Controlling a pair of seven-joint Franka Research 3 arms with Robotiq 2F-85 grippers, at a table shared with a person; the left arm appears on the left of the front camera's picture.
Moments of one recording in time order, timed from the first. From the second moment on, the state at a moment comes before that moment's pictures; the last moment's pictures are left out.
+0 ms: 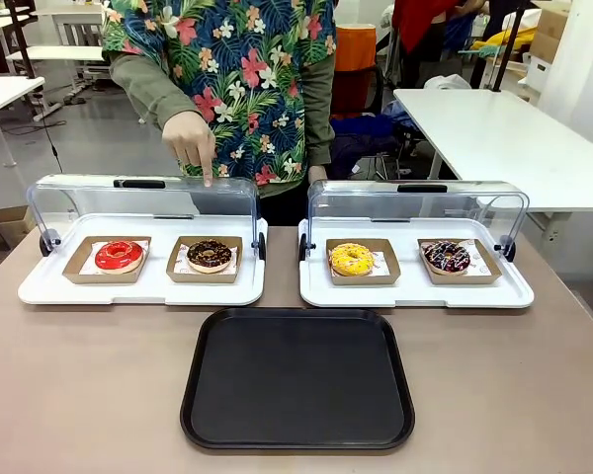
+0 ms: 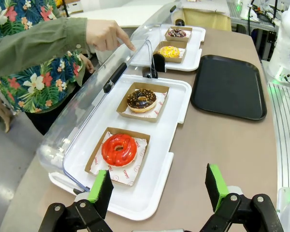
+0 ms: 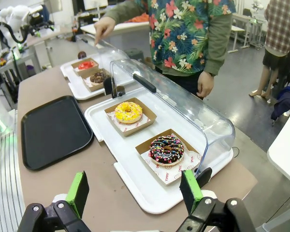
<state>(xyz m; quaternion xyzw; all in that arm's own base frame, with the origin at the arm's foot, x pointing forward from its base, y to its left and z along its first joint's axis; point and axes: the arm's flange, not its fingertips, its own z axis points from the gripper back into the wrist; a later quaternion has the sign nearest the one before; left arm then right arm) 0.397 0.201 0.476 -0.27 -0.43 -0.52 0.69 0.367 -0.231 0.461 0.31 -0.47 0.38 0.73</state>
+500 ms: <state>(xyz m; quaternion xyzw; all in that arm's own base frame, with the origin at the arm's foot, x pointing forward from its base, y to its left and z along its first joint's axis) 0.397 0.201 0.476 -0.27 -0.43 -0.52 0.69 0.367 -0.231 0.461 0.31 -0.47 0.38 0.73</state>
